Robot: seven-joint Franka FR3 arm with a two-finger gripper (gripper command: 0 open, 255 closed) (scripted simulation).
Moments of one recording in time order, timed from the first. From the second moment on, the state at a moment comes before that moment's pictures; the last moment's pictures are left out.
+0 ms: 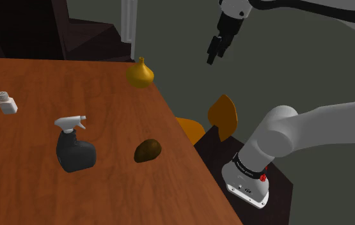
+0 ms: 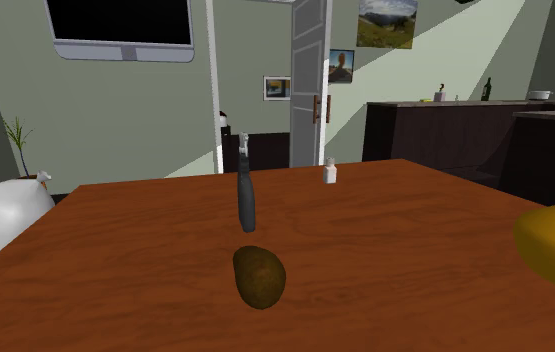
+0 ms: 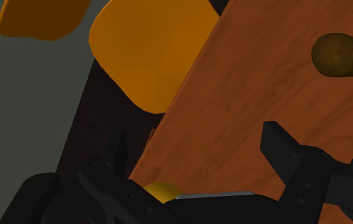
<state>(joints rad) -0.02 -0.78 0.02 -2.36 -0.12 1.65 -0.04</state>
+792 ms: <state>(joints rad) 0.12 -0.65 0.03 -2.49 -0.02 2.01 -0.14</state>
